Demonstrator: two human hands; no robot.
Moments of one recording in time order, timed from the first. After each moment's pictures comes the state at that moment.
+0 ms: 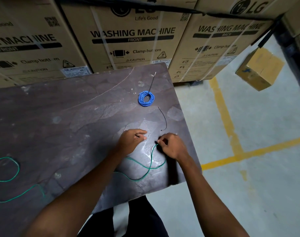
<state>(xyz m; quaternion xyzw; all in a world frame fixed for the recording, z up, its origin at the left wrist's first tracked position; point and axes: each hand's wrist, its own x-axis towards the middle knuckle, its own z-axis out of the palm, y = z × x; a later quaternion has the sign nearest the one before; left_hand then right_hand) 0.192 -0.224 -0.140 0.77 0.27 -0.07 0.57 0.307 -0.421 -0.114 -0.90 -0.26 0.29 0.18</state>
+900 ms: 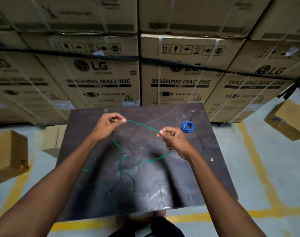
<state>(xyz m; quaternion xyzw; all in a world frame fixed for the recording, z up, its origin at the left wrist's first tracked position) 0.003 -0.006 0.092 0.79 0.27 0.14 0.53 0.183 -0.254 0.083 -0.63 -0.25 0.47 0.57</state>
